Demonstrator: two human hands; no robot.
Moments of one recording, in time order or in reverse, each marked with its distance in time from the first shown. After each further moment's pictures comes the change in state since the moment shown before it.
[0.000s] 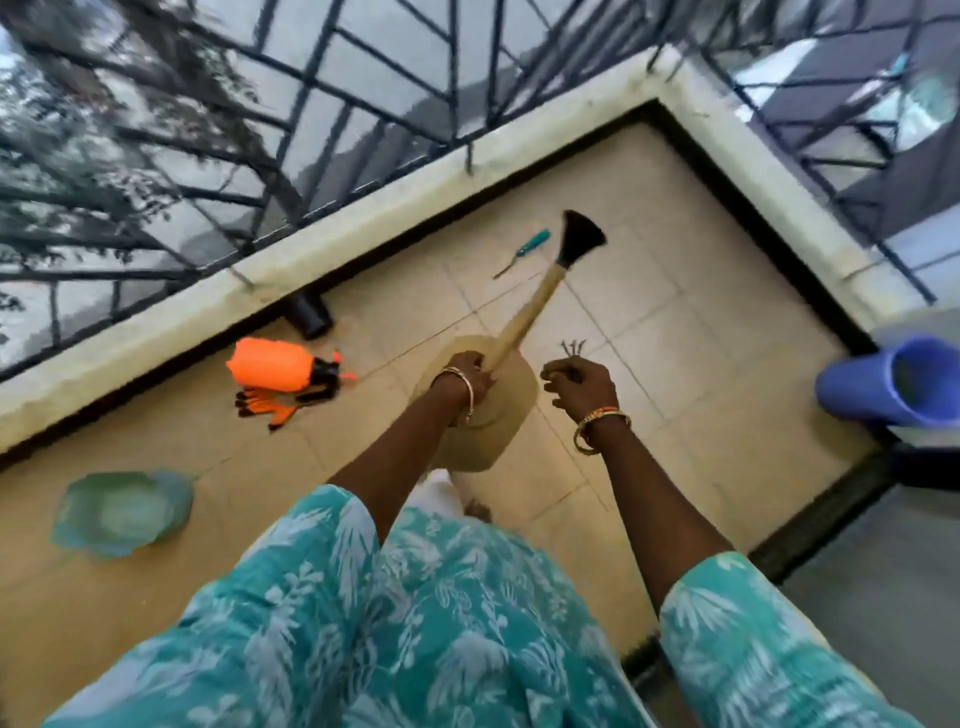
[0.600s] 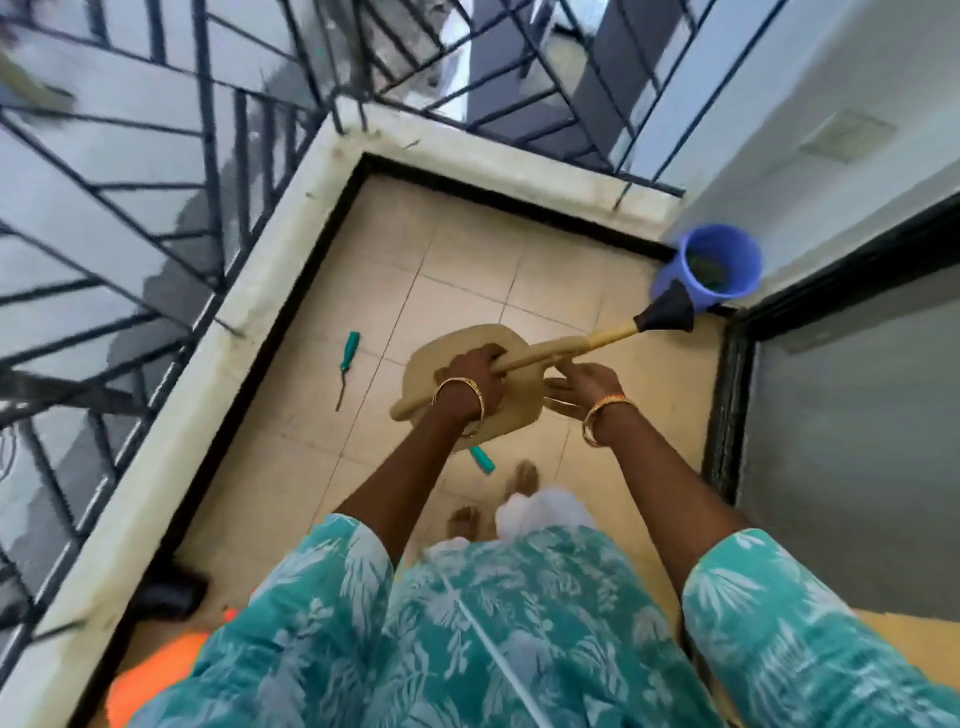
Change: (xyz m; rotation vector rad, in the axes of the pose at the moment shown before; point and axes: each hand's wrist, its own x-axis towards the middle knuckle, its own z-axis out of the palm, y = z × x) left_hand 0.112 0.287 0.177 0.730 -0.326 0.576; right_hand 0.135 -0.006 -0.251 0.752 0.445 0.426
